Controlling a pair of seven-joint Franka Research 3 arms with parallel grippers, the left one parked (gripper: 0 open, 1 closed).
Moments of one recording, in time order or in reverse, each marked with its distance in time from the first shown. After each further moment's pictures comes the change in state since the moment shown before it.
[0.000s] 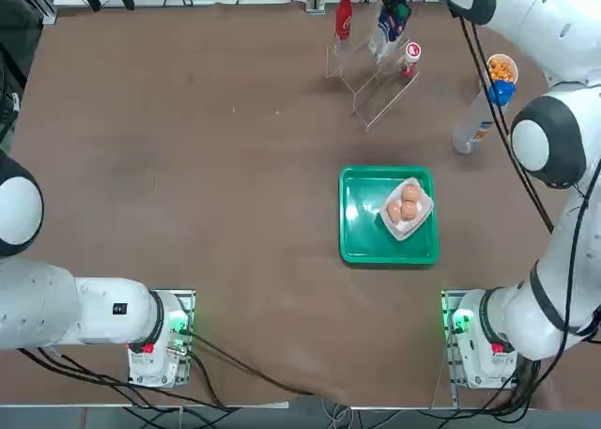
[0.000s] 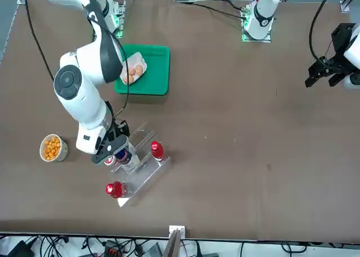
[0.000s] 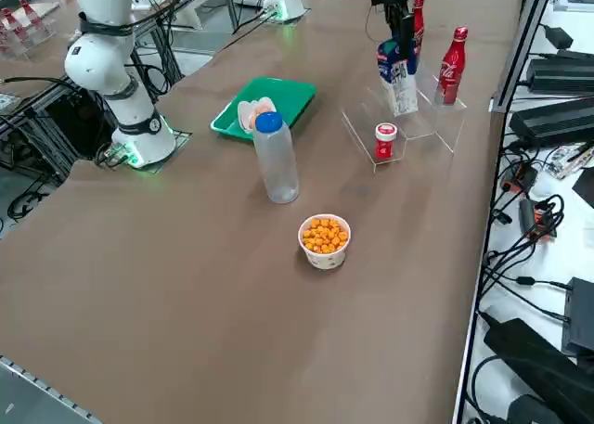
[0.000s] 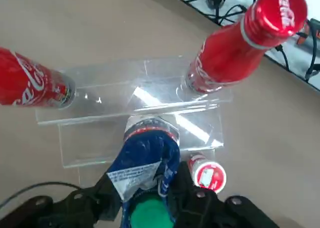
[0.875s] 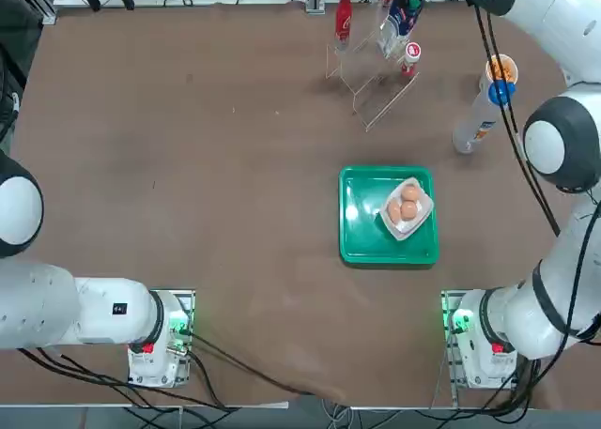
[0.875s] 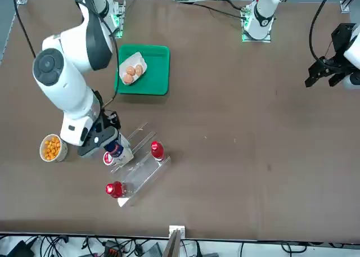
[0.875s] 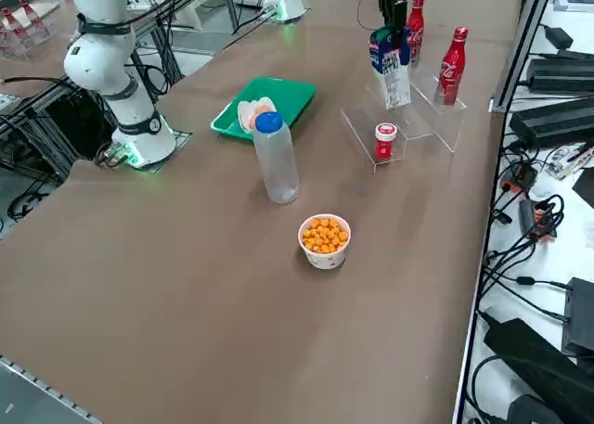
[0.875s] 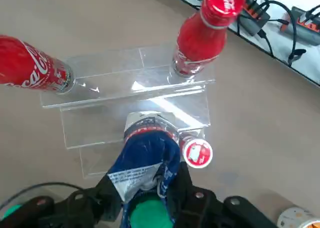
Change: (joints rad) arm -0.019 -0.066 -0.003 -0.004 0.000 -0.096 0.002
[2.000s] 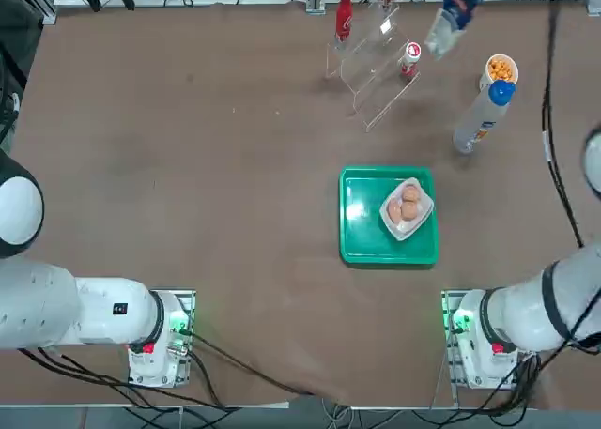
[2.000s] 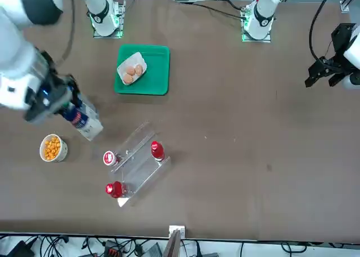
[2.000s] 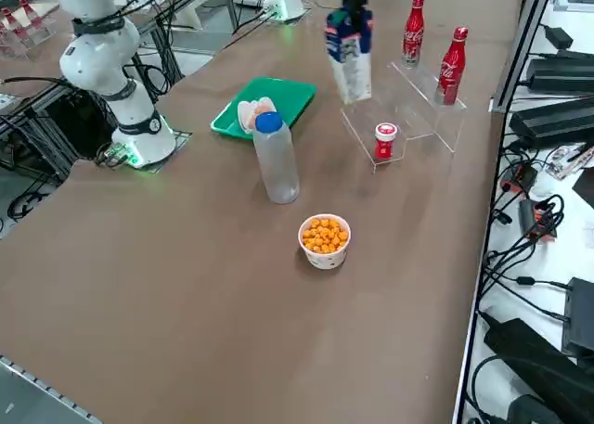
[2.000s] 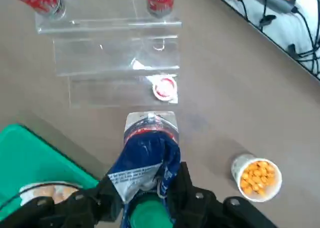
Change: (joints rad) arm -0.118 -0.213 -0.002 -0.093 0.000 -0.192 -0.190
